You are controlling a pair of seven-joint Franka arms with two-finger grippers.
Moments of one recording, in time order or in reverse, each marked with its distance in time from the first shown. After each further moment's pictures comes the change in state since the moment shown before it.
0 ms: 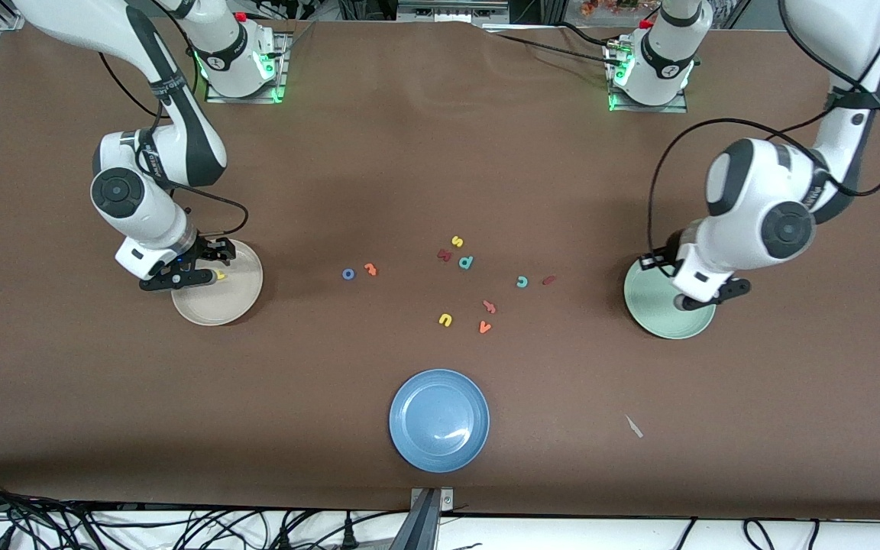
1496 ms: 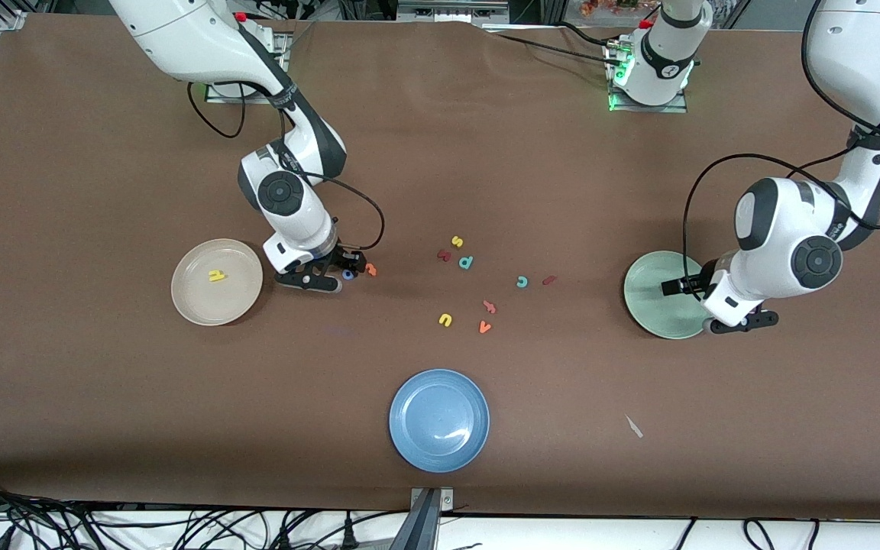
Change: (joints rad) left arm 0.086 0.137 -0.005 0.058 0.124 0.137 0.105; right arm 0.235 0.246 0.148 0.193 0.035 0.121 0.634
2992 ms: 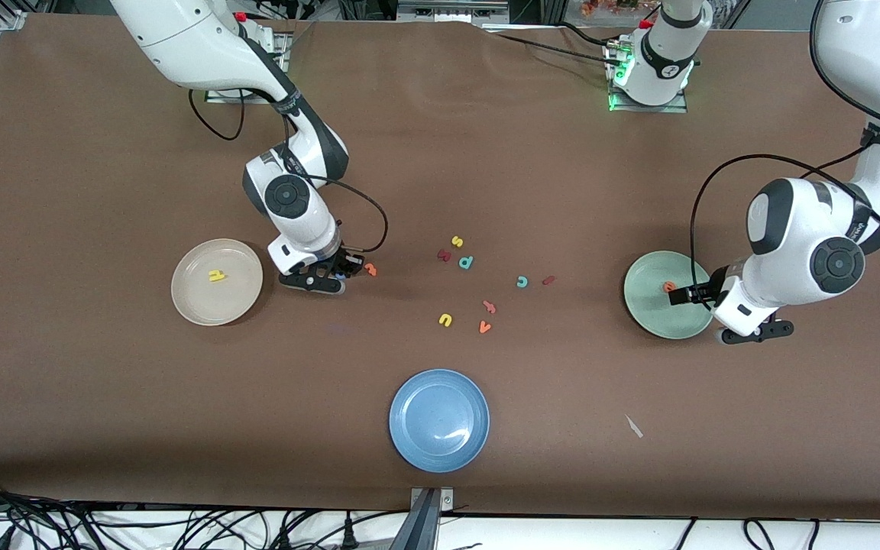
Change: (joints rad) left arm -0.003 0.000 -0.011 0.076 0.000 -0.055 0.000; right arm 0.004 0.023 0.002 0.009 -0.032 0.019 0.036
